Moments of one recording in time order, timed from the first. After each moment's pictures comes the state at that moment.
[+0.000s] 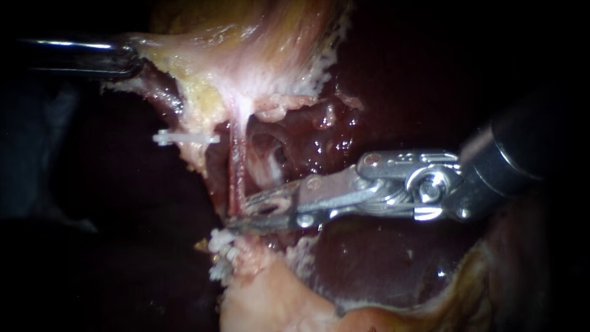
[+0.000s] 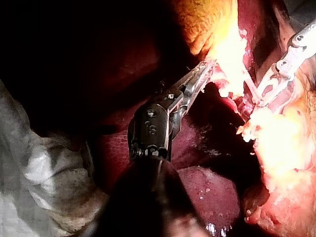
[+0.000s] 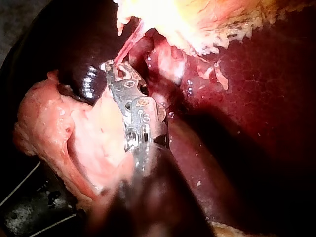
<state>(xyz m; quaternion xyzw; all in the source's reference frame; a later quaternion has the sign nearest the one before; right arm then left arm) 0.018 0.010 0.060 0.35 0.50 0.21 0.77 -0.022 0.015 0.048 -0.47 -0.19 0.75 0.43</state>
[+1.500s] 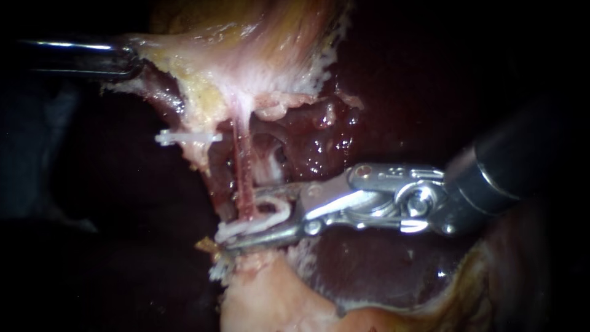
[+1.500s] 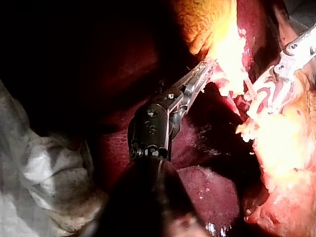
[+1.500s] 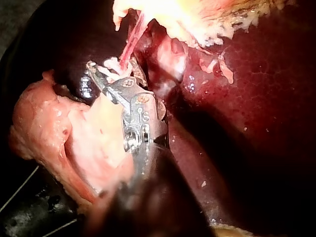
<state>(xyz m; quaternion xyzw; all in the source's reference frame) 0.020 0.008 0.063 0.36 0.54 0.21 0.73 -0.022 0.015 0.048 -0.47 -0.18 0.75 0.43</state>
